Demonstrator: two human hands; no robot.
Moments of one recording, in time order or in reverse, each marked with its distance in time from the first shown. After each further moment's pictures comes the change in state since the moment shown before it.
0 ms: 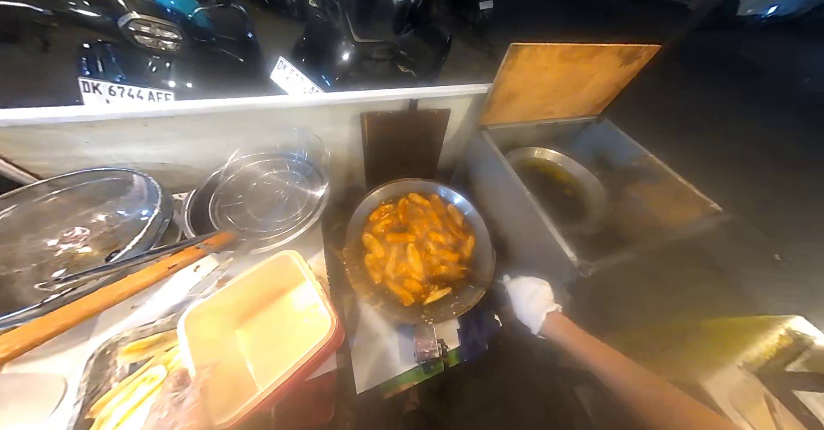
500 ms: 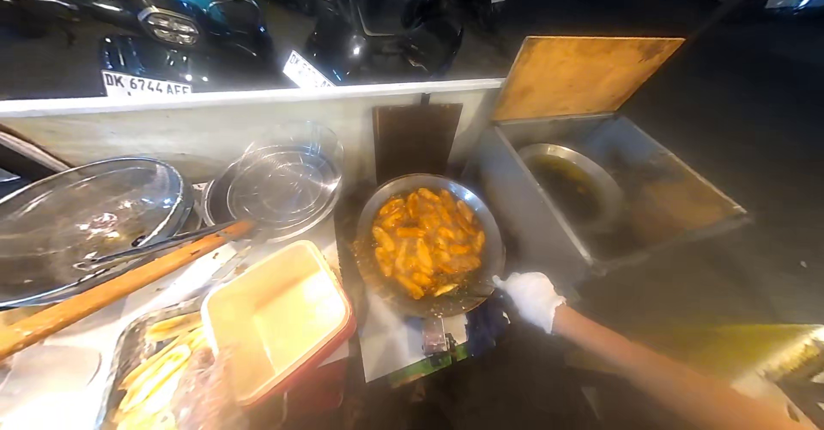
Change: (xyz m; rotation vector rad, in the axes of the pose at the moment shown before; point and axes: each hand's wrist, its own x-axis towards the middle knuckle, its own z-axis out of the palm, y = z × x) left_hand 0.022 -0.060 0.012 -0.118 0.059 0.167; right_hand 0.010 -0.005 0.003 -0.174 0.032 -0.310
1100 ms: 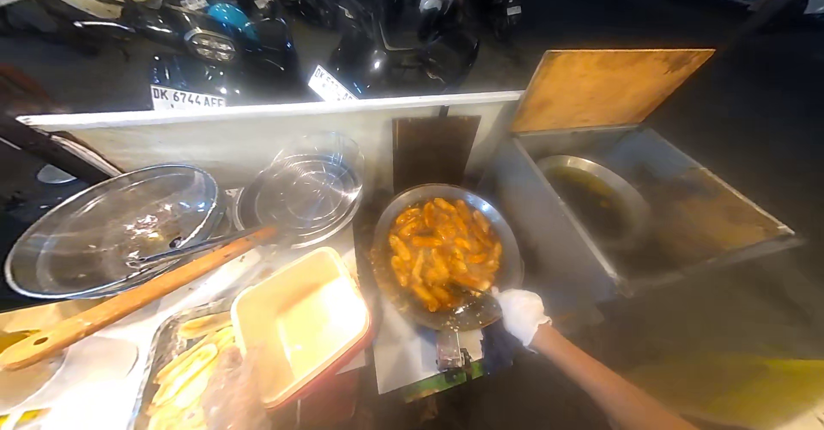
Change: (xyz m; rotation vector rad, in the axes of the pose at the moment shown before) left_hand -0.011 0.058 -0.003 0.100 -0.018 -0.196; right_hand 0.025 -0.064 -0.007 0.155 -0.030 0.154
